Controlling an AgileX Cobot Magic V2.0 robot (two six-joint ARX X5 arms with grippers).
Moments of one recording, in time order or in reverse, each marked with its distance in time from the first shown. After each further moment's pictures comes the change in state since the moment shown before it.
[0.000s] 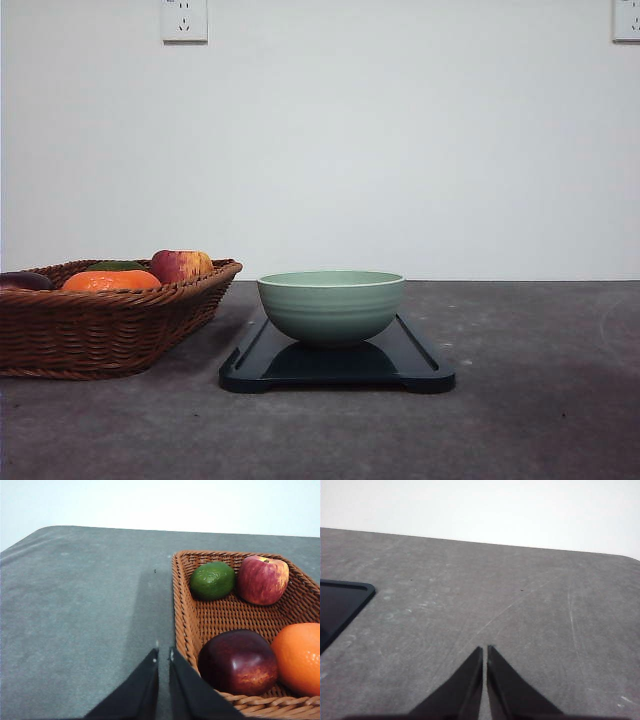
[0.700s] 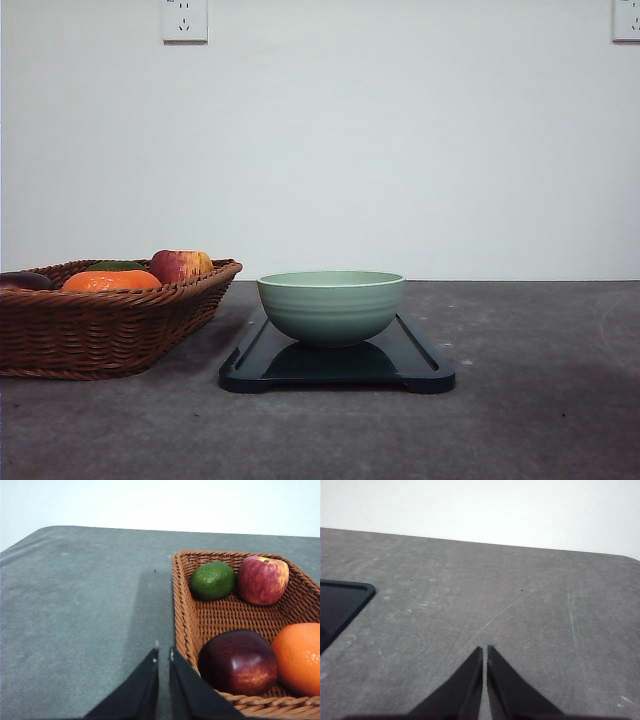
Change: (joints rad) left_arx 0.000 0.000 0.000 0.000 0.000 0.000; right_arx 0.000 0.000 0.000 0.000 0.000 0.000
